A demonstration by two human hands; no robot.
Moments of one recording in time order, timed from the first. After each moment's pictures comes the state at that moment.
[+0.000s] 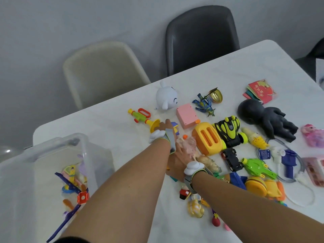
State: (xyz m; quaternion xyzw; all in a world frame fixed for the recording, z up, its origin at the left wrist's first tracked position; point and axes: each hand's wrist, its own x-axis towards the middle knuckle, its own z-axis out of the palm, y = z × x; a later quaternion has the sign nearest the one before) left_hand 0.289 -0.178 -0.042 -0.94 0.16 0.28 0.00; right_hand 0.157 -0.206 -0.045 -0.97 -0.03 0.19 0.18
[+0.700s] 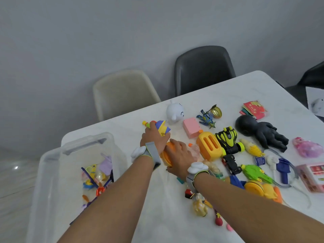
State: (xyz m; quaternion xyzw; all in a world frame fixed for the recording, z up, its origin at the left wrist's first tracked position) left_hand 0.245 -0.081 0.063 -0.97 0.04 0.11 -0.23; right_hand 0.139 -0.181 0.008 -0.98 0.01 0.06 0.20
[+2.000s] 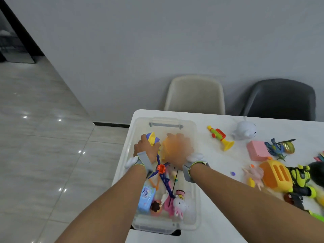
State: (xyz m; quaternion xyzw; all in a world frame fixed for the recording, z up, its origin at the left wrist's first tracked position) left_hand 0.201 0.251 0.075 -0.93 -0.20 0.07 -0.29; right_hand 0.197 0.098 0.077 -0.98 -0.07 0.08 0.17
